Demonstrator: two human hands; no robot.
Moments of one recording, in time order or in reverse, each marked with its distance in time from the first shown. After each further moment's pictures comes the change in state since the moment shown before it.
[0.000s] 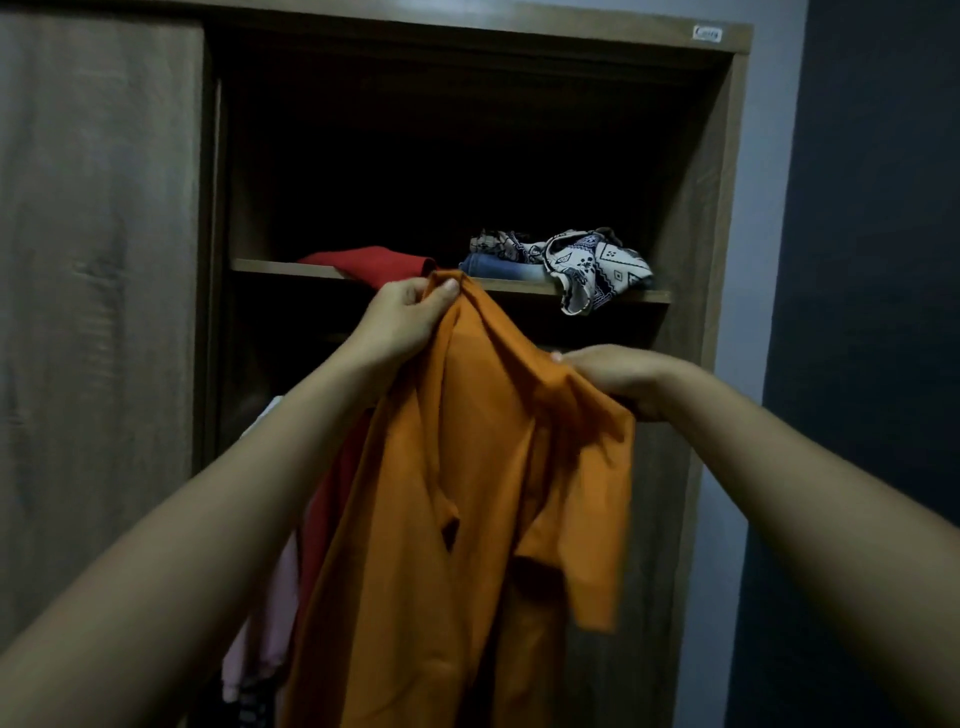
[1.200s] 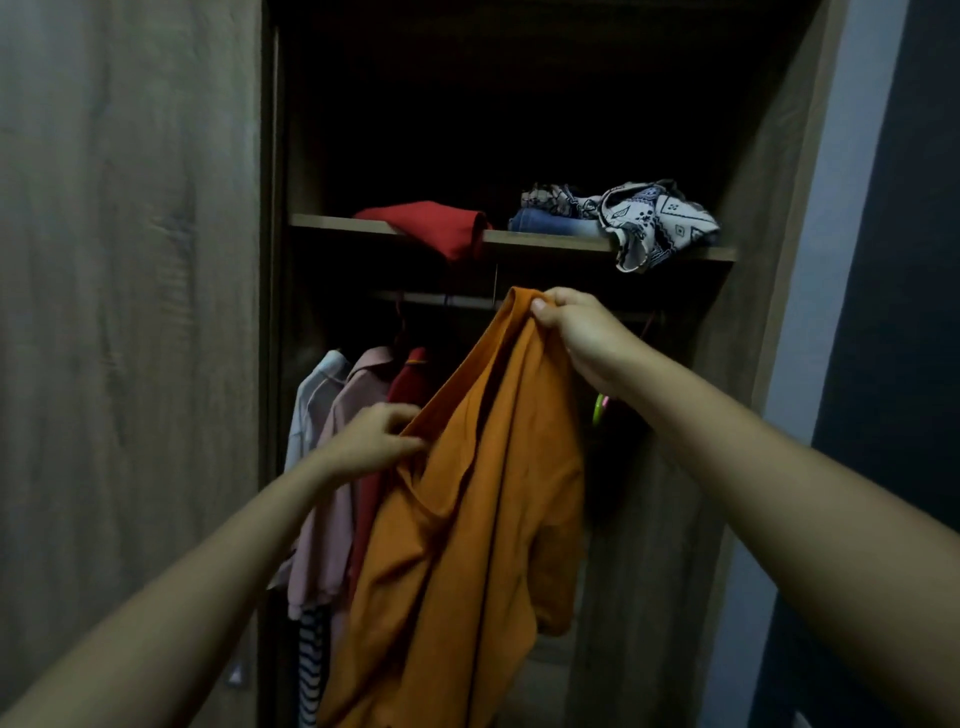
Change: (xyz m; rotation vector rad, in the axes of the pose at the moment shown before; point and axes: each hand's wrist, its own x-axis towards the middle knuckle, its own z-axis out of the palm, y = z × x) left_hand -0.089 -0.125 -0.049 0.278 -0.433 -0.255; right_hand 0.025 -0.018 0.067 0.256 0.195 -0.305
